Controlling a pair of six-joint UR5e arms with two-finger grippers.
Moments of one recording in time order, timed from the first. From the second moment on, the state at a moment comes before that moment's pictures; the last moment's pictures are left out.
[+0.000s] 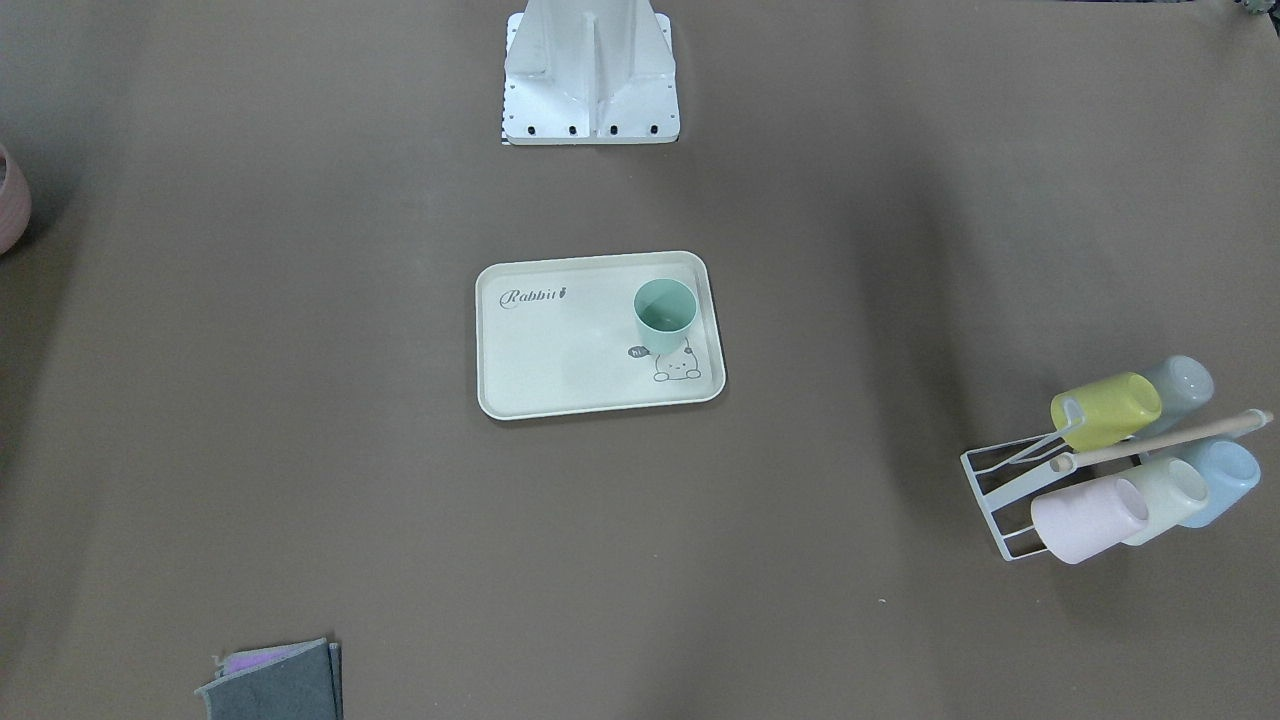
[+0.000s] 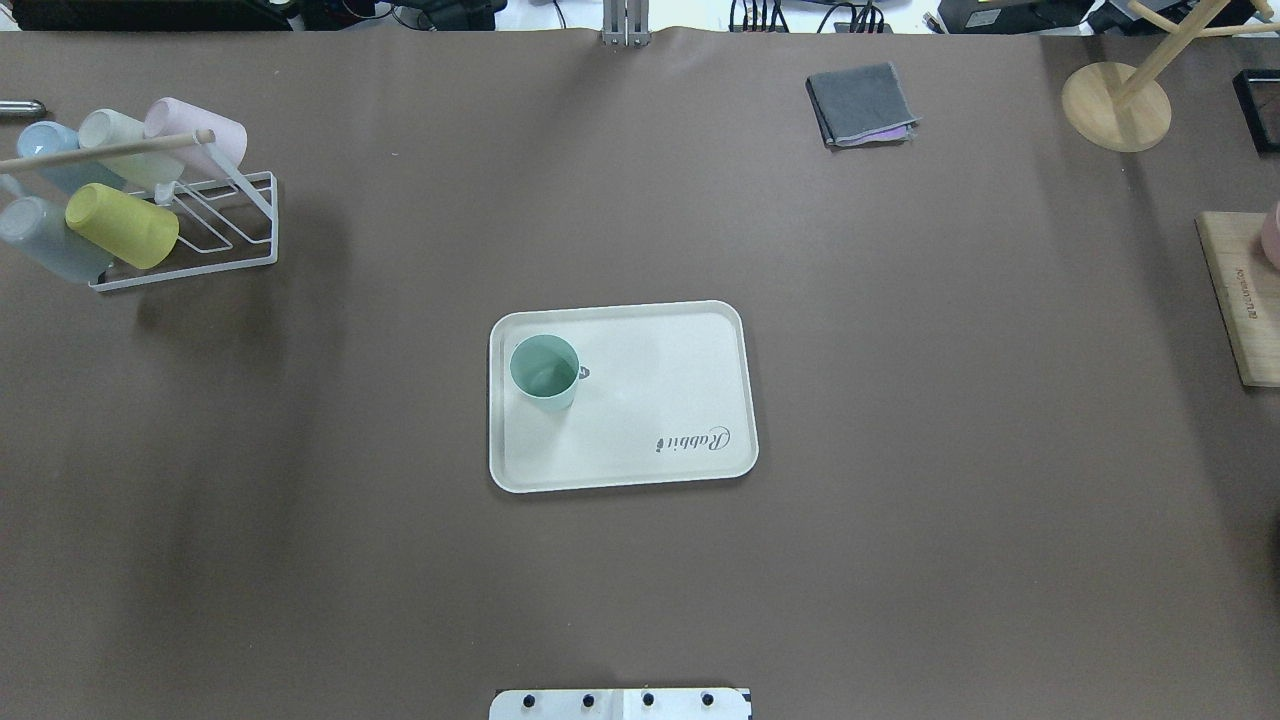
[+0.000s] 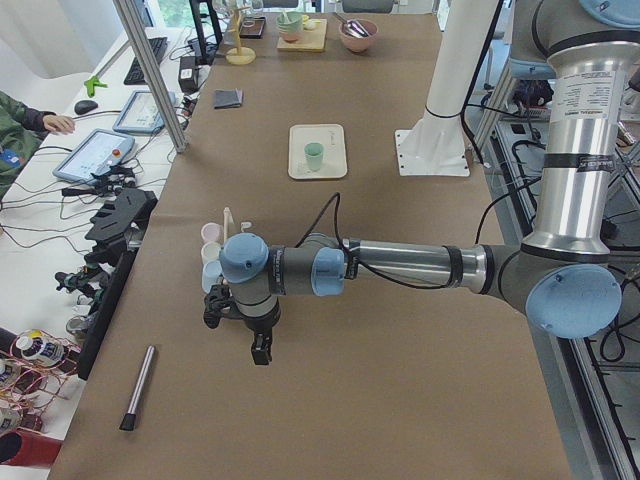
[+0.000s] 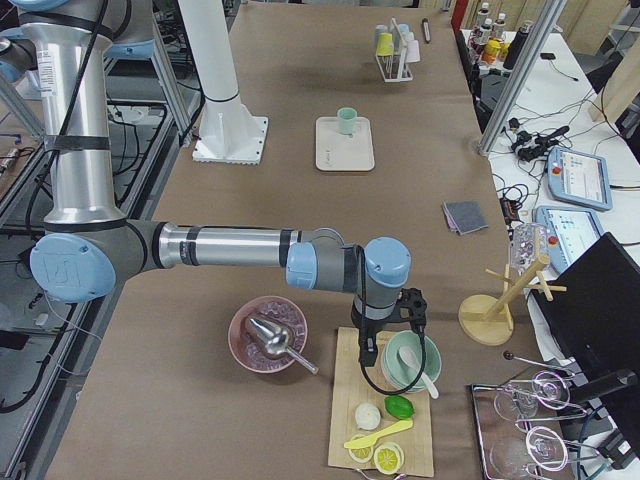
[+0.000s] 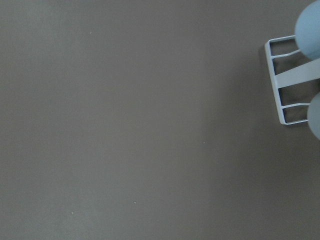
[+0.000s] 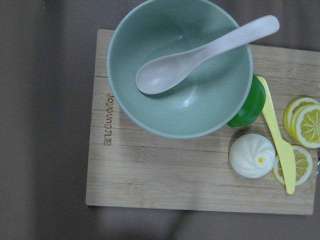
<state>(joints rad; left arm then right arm) -1.57 -1.61 -1.57 -1.52 -2.30 0.02 1.59 -1.55 1.57 -1.64 2.26 -0.09</state>
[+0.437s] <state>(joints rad) -1.59 -1.60 -1.54 -1.53 -2.34 0.07 1.59 -1.55 1.57 -1.64 2.26 -0.09</state>
